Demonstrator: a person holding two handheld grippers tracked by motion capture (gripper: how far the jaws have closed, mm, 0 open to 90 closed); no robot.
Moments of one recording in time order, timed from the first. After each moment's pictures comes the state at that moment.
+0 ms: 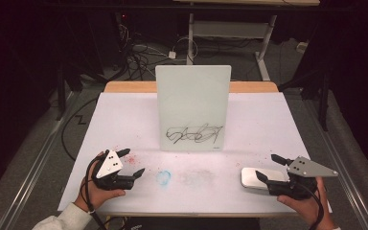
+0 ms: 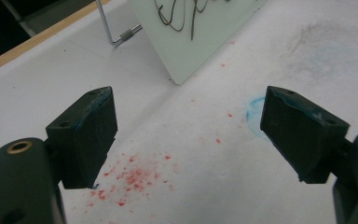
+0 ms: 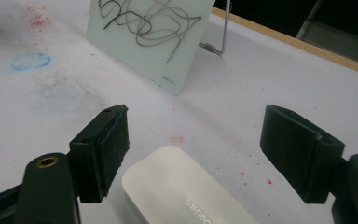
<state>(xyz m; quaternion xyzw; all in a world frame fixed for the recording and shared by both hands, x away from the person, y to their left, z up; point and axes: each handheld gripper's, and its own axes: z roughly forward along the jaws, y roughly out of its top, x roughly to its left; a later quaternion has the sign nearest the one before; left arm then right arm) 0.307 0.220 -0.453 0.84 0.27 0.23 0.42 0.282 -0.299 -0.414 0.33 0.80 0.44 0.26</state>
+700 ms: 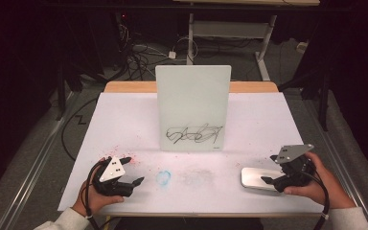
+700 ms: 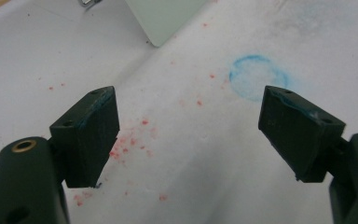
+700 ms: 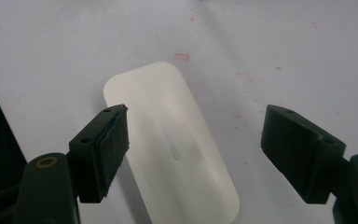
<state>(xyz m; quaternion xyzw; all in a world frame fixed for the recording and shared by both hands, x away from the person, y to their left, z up) 0.297 0.221 -0.467 0.86 0.26 0.20 0.38 0.326 -0.301 -0.399 0.22 0.93 0.24 0.16</state>
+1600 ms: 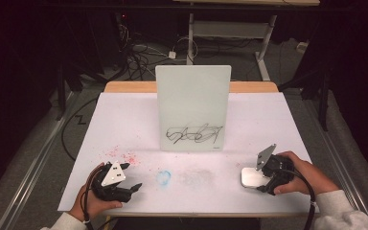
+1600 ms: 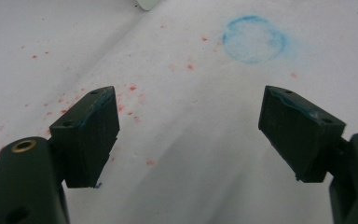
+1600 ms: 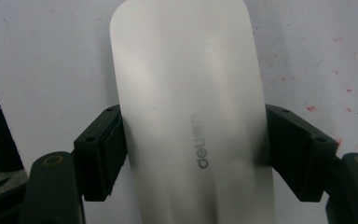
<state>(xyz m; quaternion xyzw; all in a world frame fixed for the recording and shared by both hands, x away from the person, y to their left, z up) 0.292 0.222 -0.475 0.88 0.26 0.19 0.35 0.355 -0.275 -0.436 0.13 0.98 0.10 0.07</state>
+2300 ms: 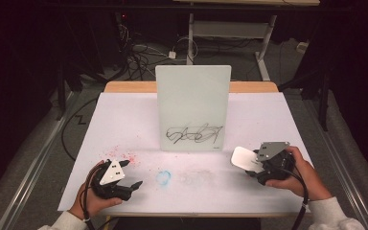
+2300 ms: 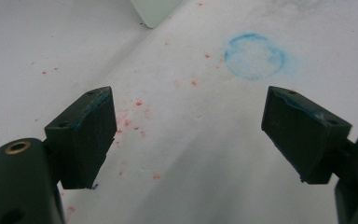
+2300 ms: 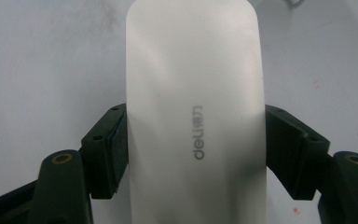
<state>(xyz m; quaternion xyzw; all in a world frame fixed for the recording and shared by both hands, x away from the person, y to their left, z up) 0.293 0.224 -0.470 0.87 0.26 0.20 0.37 0.341 -0.259 -0.403 0.17 0.93 0.24 0.21</state>
